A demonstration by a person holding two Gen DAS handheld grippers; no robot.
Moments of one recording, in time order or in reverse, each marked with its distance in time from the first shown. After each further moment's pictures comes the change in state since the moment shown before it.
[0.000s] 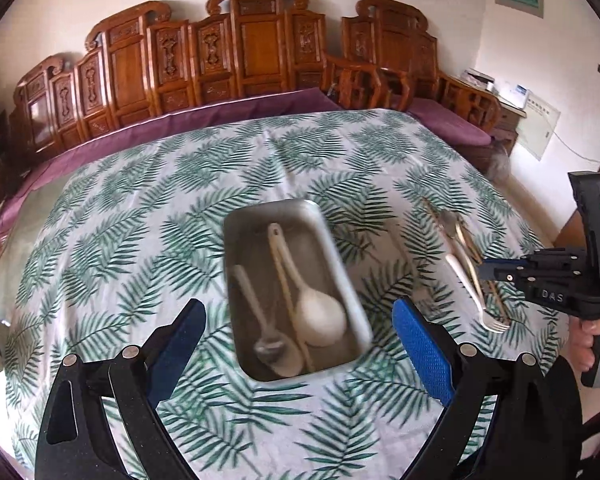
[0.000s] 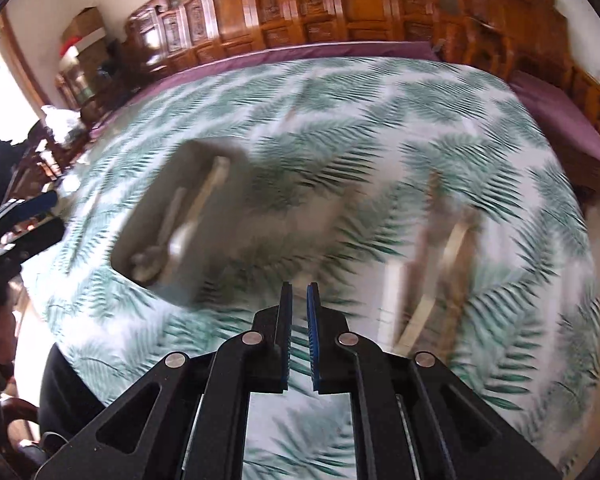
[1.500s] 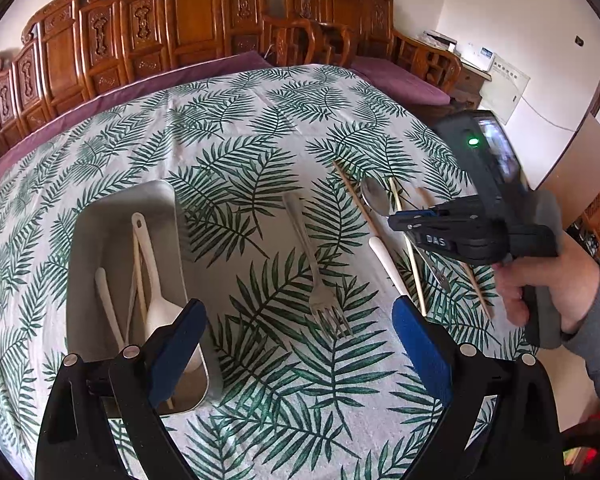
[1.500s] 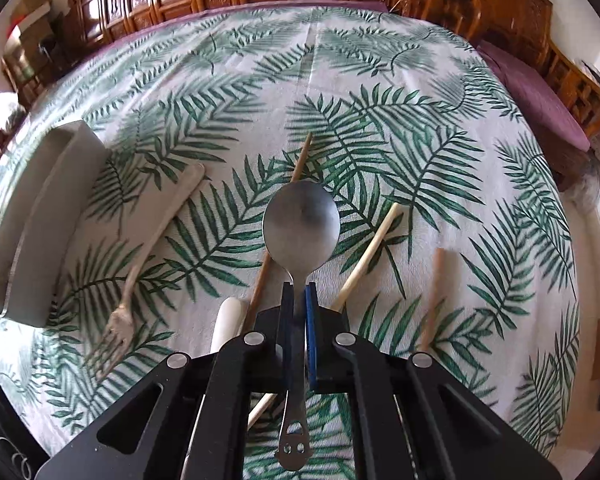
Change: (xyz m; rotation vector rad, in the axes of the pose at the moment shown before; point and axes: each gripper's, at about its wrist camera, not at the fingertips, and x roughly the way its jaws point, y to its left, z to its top) left arm 0.077 -0.097 0.012 0.053 0.129 -0.132; right arm 0.082 -0.089 0.031 0.011 0.113 -0.153
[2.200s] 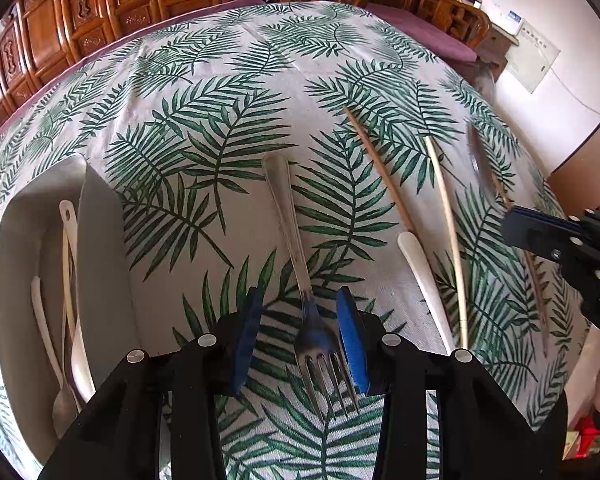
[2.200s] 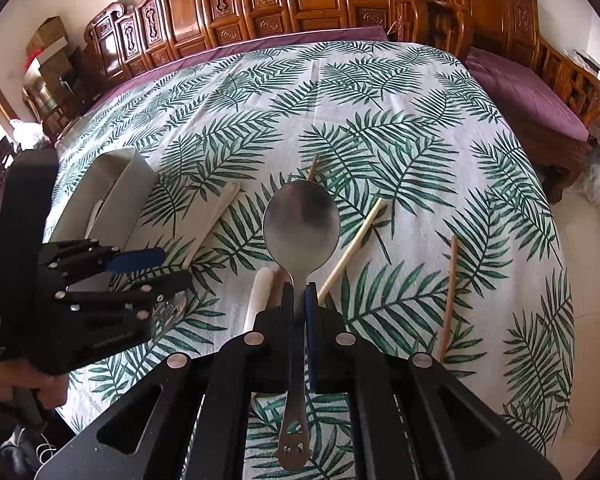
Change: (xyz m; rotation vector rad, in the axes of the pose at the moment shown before) left arm 0.103 -0.014 0.020 -0.013 0.196 0.041; right arm -0.054 -0.010 -0.030 0.046 -0.093 0.091
